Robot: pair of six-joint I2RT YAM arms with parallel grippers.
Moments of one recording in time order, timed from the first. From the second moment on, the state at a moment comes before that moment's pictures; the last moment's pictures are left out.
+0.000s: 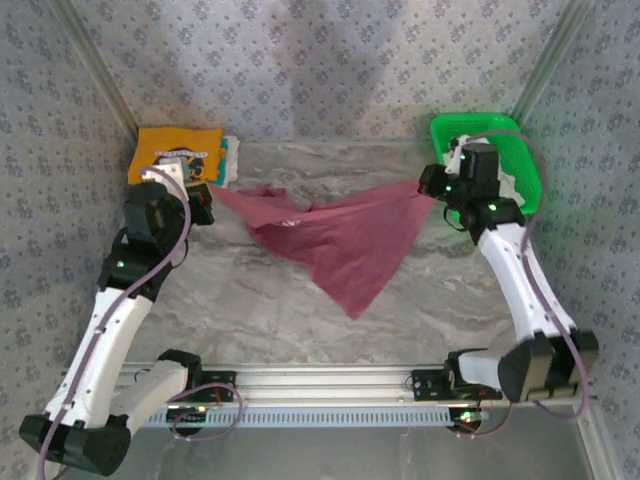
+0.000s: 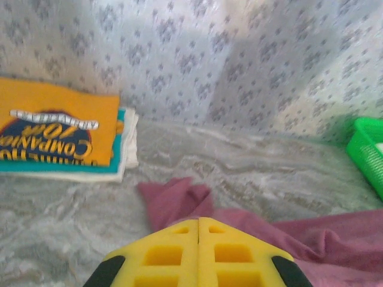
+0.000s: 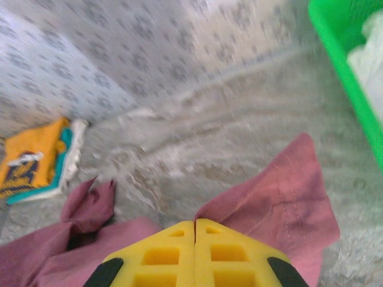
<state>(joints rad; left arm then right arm) -0.26 0.90 1.11 -0.48 -0.05 -0.28 0.12 1.22 1.24 -0.49 -0.16 0.44</state>
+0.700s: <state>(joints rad) -0.25 0.75 1.76 -0.85 0.11 -0.23 0.54 0.72 1.42 -0.77 0.16 0.30</state>
